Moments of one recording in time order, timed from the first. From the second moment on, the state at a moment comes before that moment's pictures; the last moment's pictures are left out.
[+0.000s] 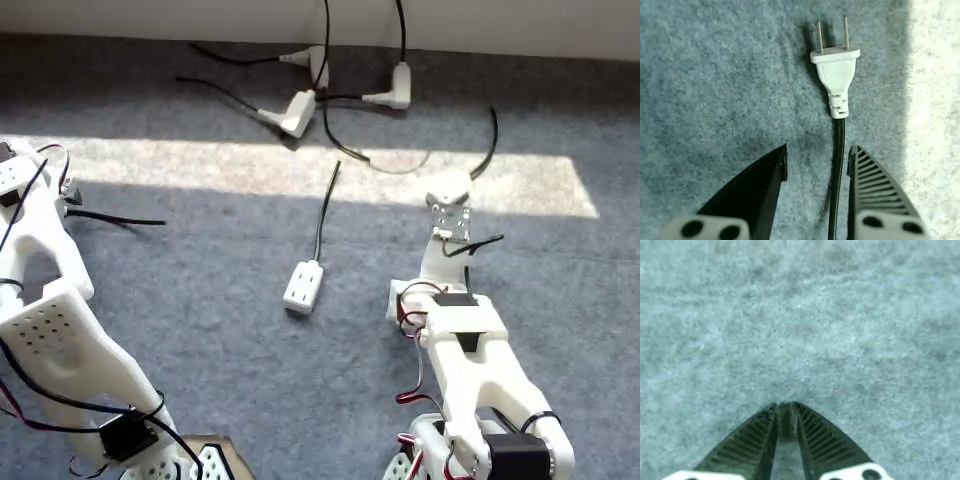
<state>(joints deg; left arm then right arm) -36.8 38.5 -27.5 75.2 50.5 -7.2 -23.9 67.3 29.1 -7.8</state>
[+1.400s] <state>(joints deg) -44.5 69.8 -78.6 80.7 48.5 -7.4 -23.9 67.3 29.0 -7.8</state>
